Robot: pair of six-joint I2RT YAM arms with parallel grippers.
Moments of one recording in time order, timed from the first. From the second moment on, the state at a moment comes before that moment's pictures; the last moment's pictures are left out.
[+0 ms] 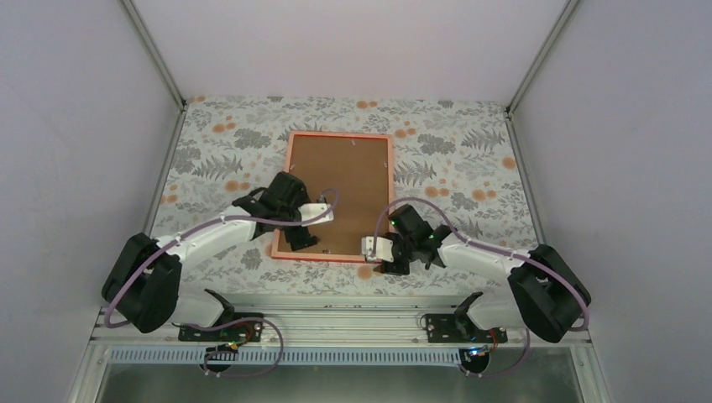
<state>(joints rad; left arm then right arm) -0.63 1.37 0.78 -0.42 0.18 0.71 0.73 1.32 0.52 -0.28 -0.34 -0.82</state>
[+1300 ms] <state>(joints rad) -0.13 1.85 1.23 -0.49 0.32 0.27 0.63 2.13 1.43 -0.27 -0.37 -0.55</state>
